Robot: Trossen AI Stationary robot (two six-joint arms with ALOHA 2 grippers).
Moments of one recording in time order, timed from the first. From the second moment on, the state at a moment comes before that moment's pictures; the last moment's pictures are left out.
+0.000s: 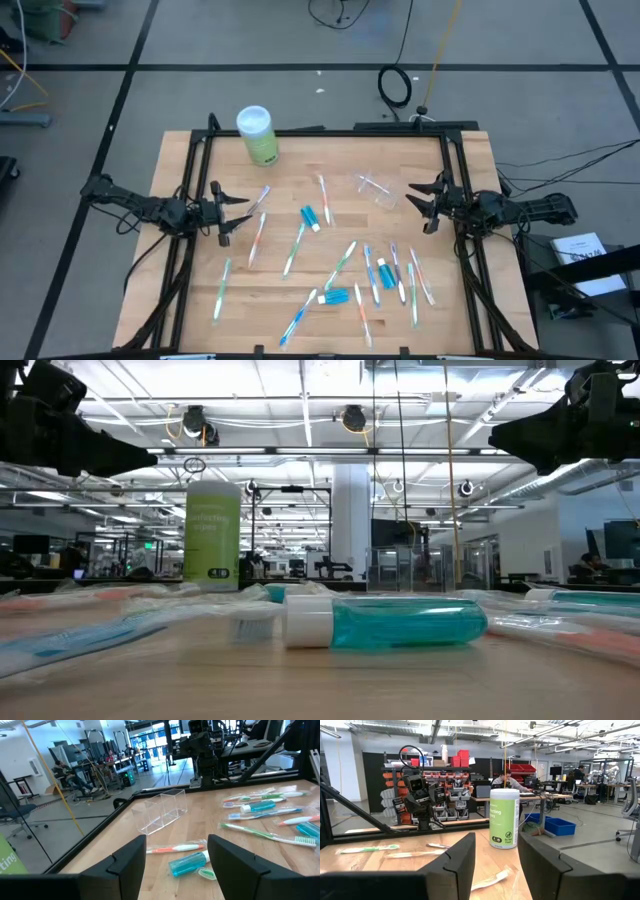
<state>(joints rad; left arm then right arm) -0.35 0.12 0.02 0.08 -0.56 0.18 0.13 0.01 0.01 0.19 0.44 -0.07</state>
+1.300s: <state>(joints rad) -0.34 0.12 0.02 0.25 -0.57 0.48 0.12 0.01 0.01 0.52 0.45 -0.19</state>
